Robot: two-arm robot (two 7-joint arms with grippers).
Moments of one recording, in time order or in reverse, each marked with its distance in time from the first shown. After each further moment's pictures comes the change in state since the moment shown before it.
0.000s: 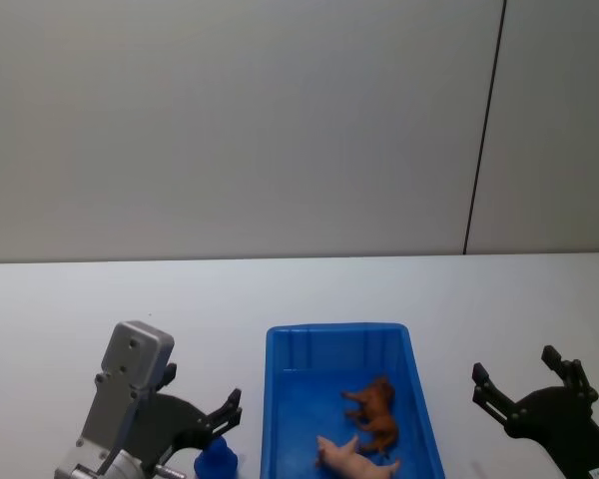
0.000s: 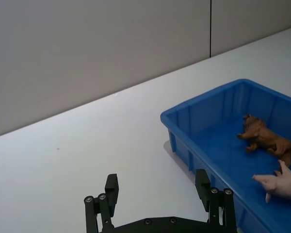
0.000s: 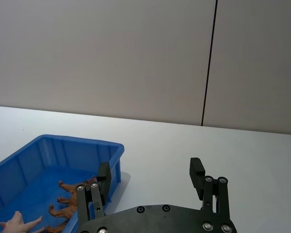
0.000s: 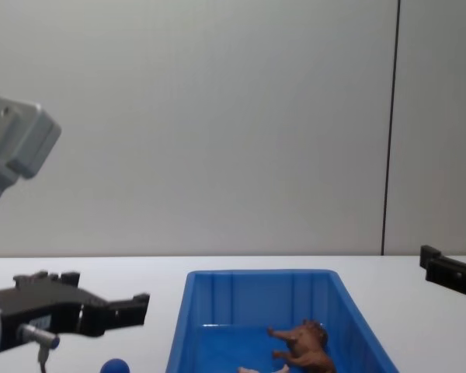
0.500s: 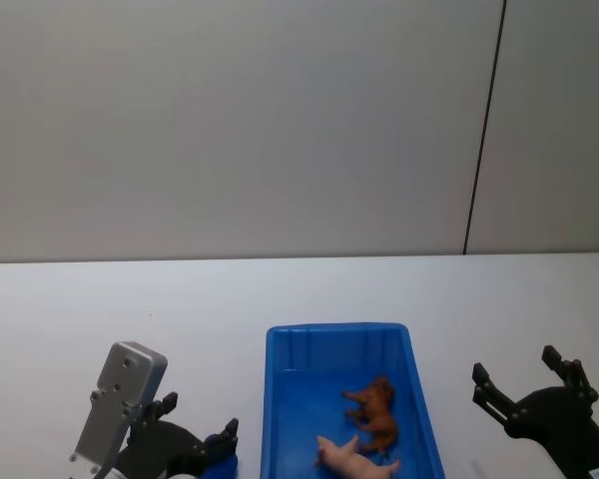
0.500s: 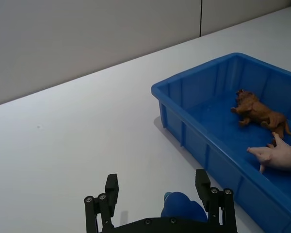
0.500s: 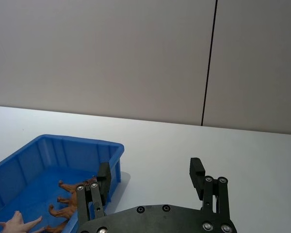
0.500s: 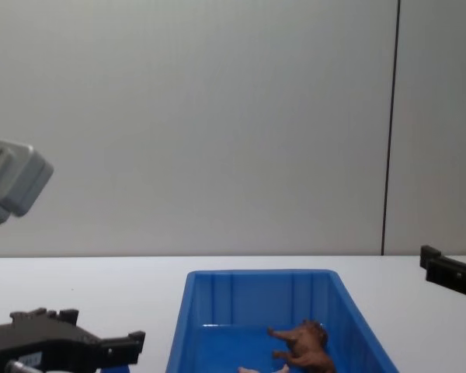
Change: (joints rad) left arm 0.002 0.008 -0.010 0.064 -0.030 0.008 -0.090; right arm -0.001 0.000 0.000 -0.001 0.000 0.000 -0.001
